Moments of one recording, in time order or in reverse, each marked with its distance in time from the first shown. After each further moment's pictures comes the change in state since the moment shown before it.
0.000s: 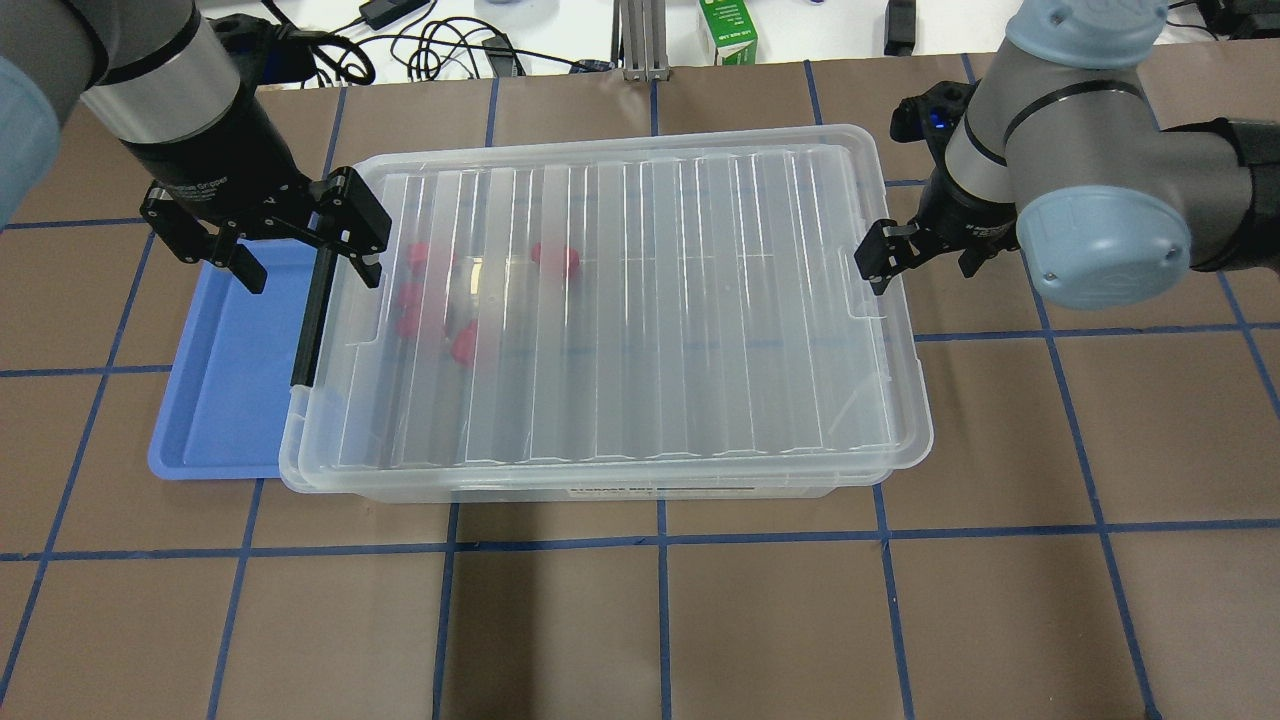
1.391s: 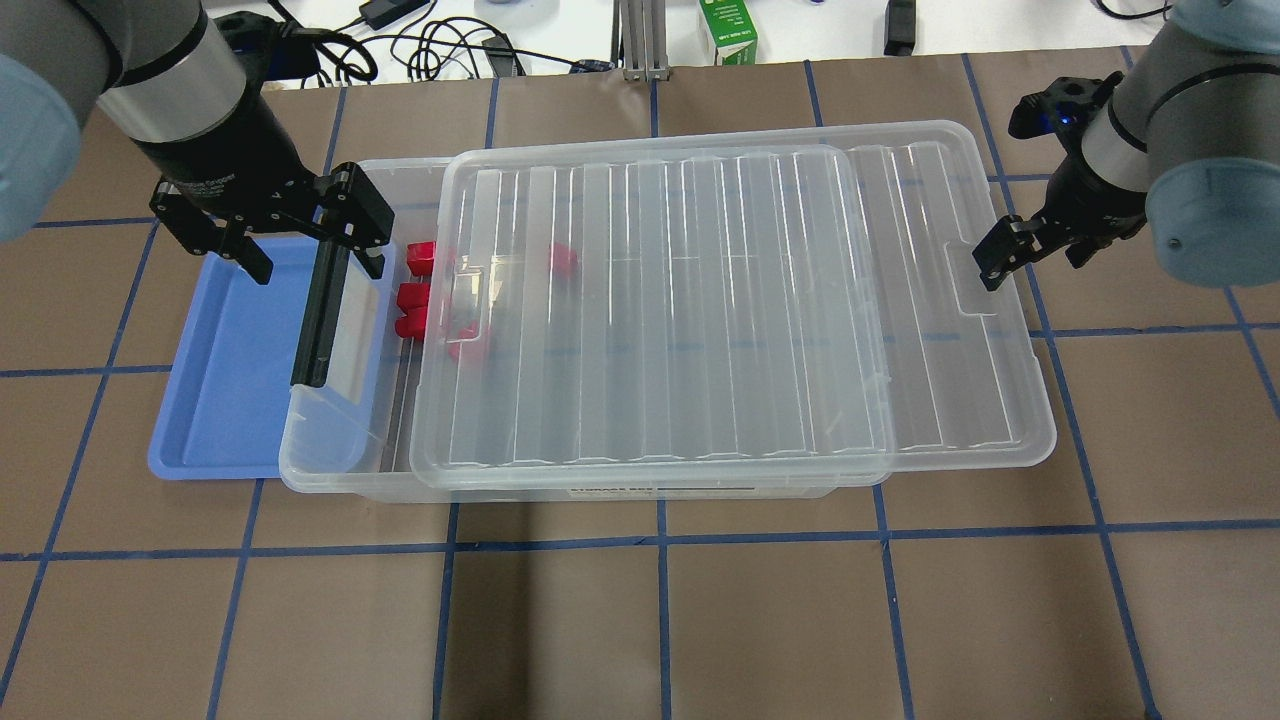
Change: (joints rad) left arm 0.010 -0.020 -0.015 0.070 -0.002 0.012; right arm -0.217 0.004 0.002 0.008 -0.013 -0.288
